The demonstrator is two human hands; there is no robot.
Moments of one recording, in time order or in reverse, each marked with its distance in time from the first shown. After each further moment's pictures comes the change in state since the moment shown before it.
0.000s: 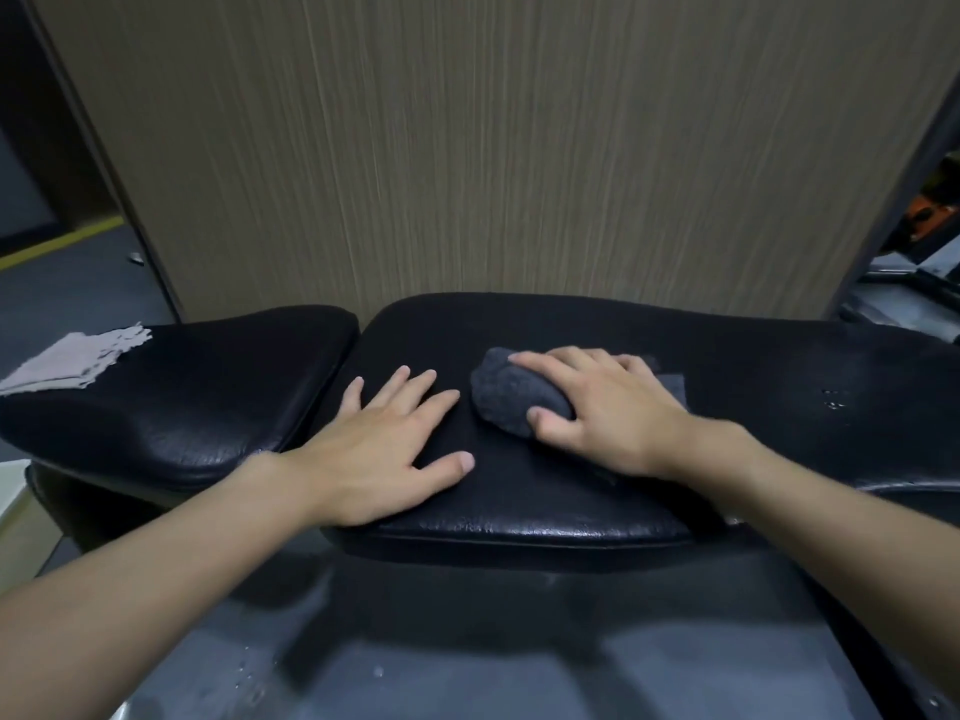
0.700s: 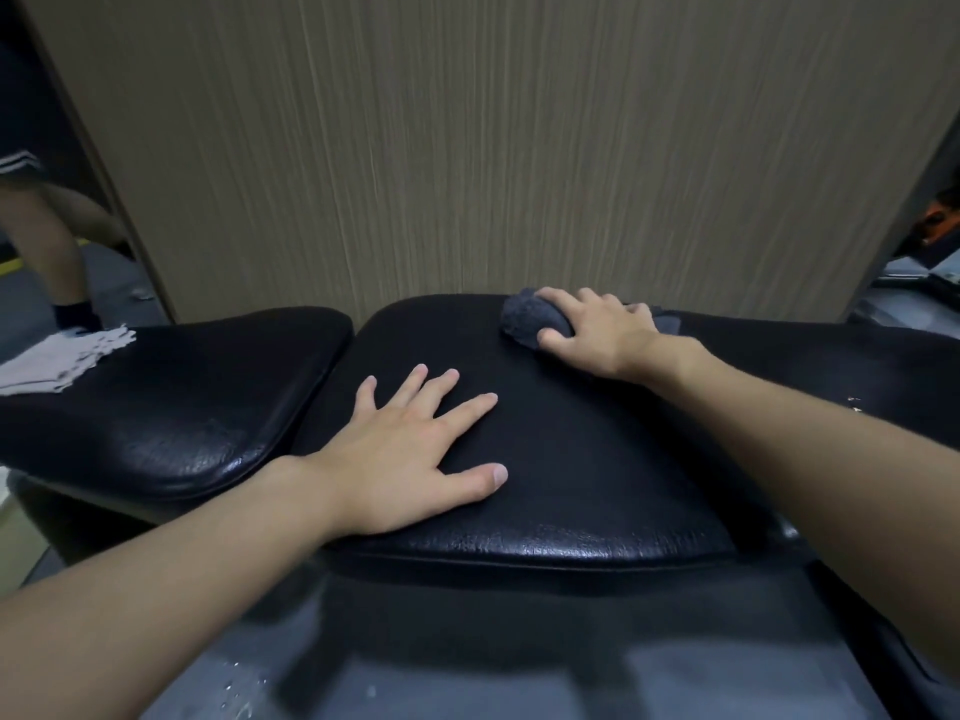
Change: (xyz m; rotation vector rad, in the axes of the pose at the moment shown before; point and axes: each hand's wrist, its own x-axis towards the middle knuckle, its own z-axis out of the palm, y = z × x) left_hand 0.017 0.017 0.006 0.041 0.004 0.008; right_hand 0.098 0.057 0.005 0.010 0.018 0.228
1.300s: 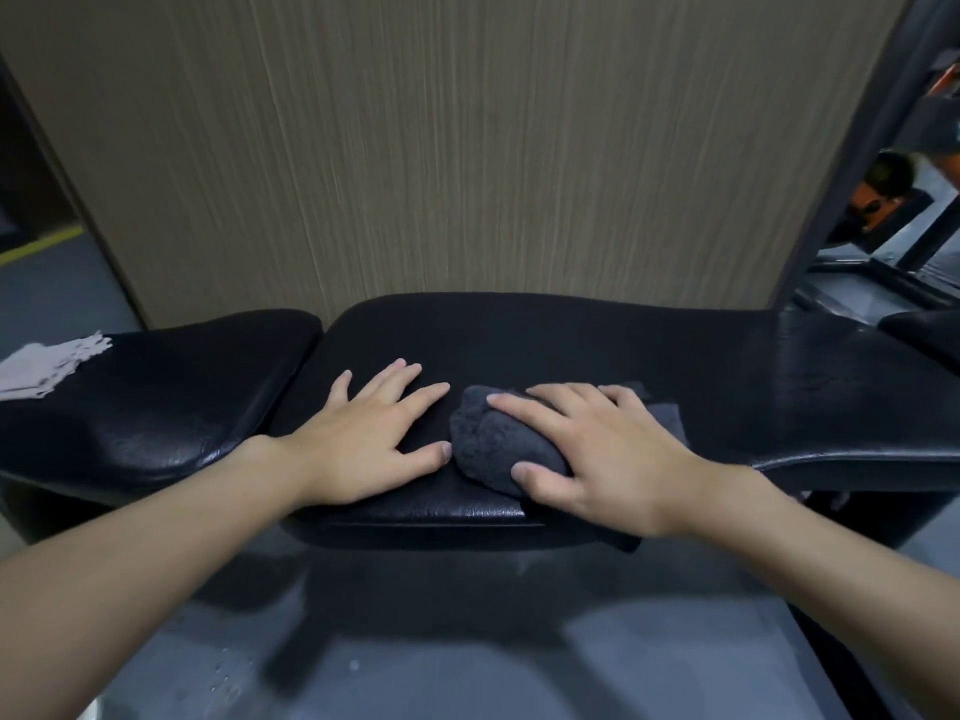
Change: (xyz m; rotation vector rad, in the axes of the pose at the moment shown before) left_hand -0.001 0.001 -0.005 -0.035 0.018 0.045; right_hand -0.181 -0.020 -0.019 -0.074 -0.047 -0.283
